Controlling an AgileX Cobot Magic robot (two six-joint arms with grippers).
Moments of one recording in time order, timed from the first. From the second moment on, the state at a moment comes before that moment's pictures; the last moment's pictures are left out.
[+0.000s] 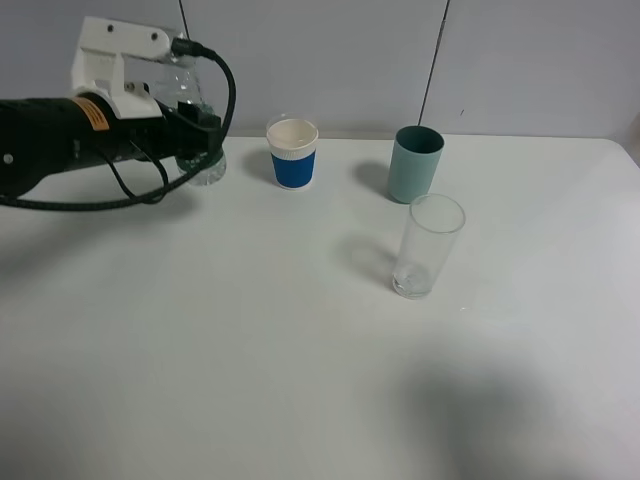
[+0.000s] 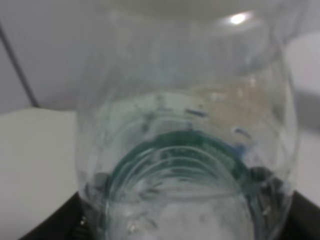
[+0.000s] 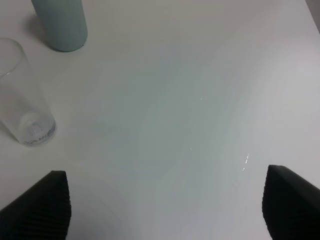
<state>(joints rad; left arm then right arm) -0.34 1.59 -0.72 0.06 -0.45 -0.13 -0.03 -0.01 -0.50 0.04 1.07 -0.09</state>
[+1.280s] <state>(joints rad) -0.29 1.83 -1.11 1.05 0.00 -0.96 -0.03 -0.01 -0.50 0.04 1.07 -0.09</state>
